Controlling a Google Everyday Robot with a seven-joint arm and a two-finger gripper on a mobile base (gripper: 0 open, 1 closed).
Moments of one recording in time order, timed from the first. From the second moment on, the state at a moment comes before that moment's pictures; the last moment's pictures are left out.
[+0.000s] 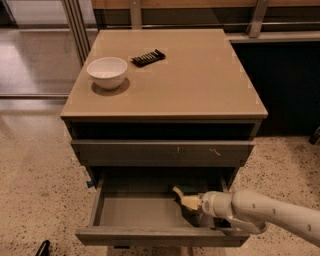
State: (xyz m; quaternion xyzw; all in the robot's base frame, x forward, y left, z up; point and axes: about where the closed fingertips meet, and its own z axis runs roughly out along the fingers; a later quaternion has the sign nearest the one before) arm 0.530 -0.131 0.420 -0.11 0.91 0.27 0.31
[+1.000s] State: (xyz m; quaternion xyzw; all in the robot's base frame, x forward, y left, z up) arm 0.530 -0.131 0.420 -0.11 0.91 0.27 0.31
